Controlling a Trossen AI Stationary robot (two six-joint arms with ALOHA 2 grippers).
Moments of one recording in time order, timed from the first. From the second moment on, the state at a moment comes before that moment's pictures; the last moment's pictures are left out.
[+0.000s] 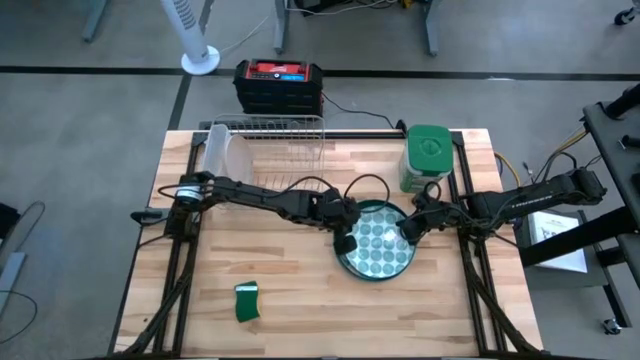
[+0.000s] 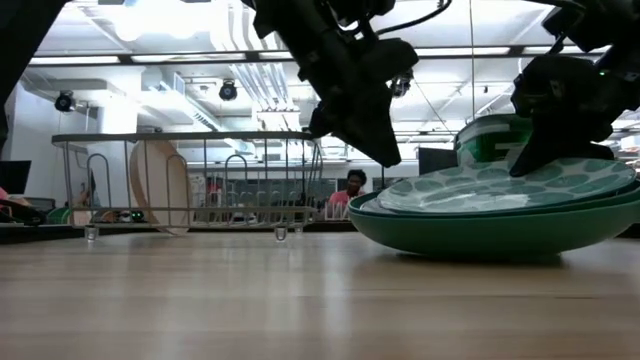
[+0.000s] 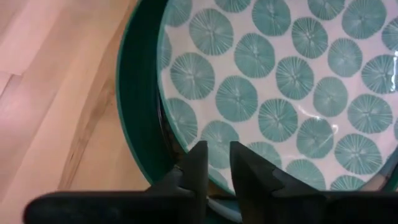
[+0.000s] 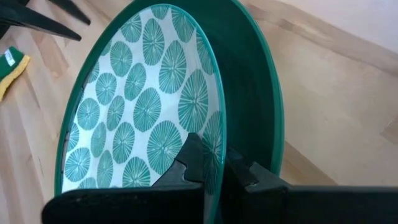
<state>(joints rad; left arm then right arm) -0.04 2.05 1.60 -0.49 -0.18 -0.30 0.16 0.78 0.32 -0.39 0.24 0.92</state>
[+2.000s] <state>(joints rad) -0.02 2.07 1.59 -0.23 -0.10 -0.10 0.18 0.70 0.32 -0.20 0.29 0.48</state>
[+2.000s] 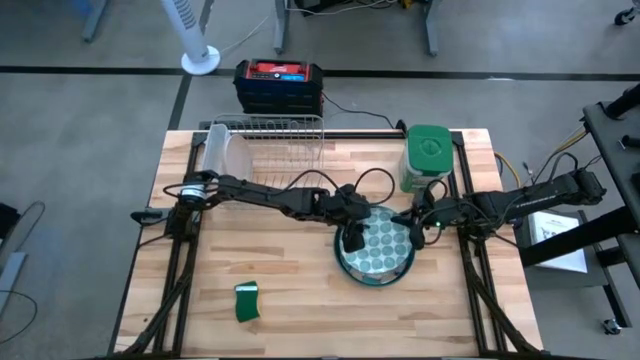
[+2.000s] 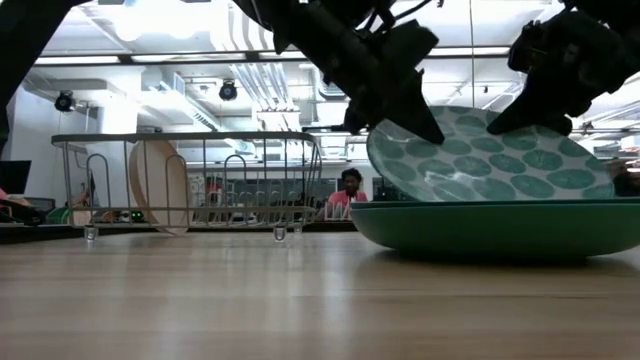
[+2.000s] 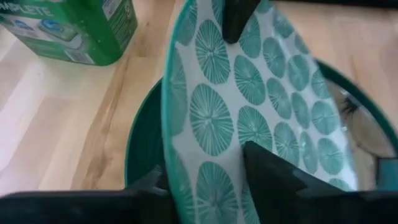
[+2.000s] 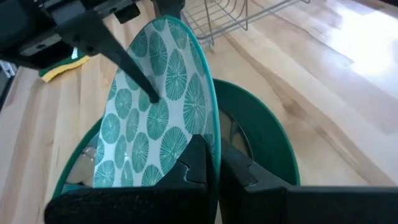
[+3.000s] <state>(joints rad) -0.02 2.03 1.59 -0.18 -0.09 -0.10 0.18 0.69 0.41 -0.28 0.31 0.48</state>
